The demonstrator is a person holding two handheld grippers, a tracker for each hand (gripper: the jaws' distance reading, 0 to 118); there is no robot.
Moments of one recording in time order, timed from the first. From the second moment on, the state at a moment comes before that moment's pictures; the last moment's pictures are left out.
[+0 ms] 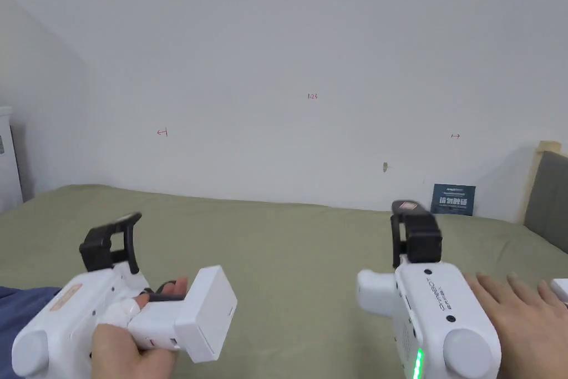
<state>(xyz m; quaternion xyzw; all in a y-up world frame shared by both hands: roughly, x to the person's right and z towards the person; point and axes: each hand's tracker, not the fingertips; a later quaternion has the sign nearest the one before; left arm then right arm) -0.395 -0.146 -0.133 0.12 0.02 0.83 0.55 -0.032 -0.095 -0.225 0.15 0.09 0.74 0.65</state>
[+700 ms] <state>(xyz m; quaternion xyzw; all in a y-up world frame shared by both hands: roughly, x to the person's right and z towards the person) -0.281 -0.029 -0.173 -0.06 0.20 0.03 0.98 0.049 -0.055 -0.280 -0.08 0.13 -0.04 0.99</state>
